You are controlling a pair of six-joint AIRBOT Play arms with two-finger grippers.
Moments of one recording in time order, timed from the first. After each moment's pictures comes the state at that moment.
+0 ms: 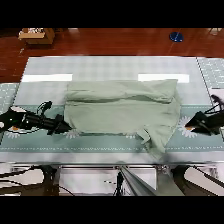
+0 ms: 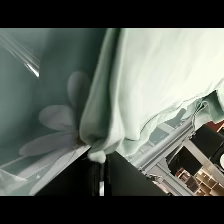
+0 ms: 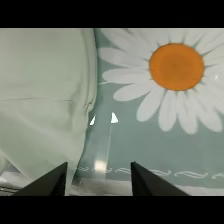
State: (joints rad) left arm 0.34 -1.47 0.58 0.79 -1.27 -1.05; right arm -0.62 -1.21 0.80 -1.20 1.50 1.29
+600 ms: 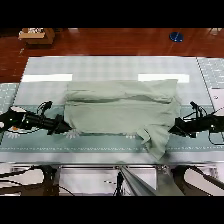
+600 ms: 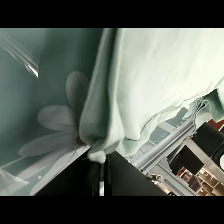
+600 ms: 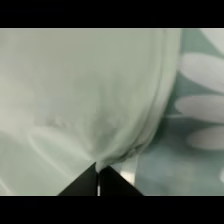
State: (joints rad) left arm 0.34 -1.47 0.58 0.79 -1.27 -1.04; right arm -0.44 -1.21 0.56 -1.04 1.20 1.26
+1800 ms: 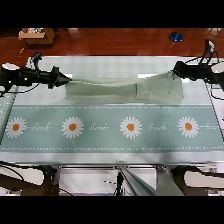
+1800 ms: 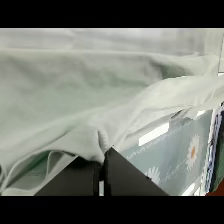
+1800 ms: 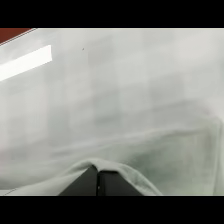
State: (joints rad) left arm 0.22 -1.71 1.32 0.54 -1.20 -1.13; right arm -0.18 -1.49 1.21 -0.92 0.64 1.32
